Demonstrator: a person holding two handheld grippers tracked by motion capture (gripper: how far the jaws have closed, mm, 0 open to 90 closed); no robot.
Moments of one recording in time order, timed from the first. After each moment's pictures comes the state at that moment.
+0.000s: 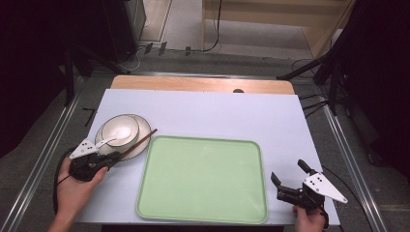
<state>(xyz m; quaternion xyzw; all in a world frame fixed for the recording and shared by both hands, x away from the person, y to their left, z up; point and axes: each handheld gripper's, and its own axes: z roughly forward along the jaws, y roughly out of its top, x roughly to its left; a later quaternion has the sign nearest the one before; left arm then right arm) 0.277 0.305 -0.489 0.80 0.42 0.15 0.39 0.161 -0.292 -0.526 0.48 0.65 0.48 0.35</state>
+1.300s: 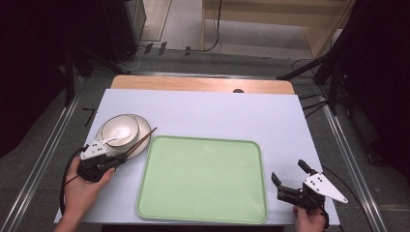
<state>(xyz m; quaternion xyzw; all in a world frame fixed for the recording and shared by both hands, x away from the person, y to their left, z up) 0.274 0.286 -0.488 0.82 0.40 0.16 0.38 0.160 -0.293 -0.526 0.48 0.65 0.47 0.35</state>
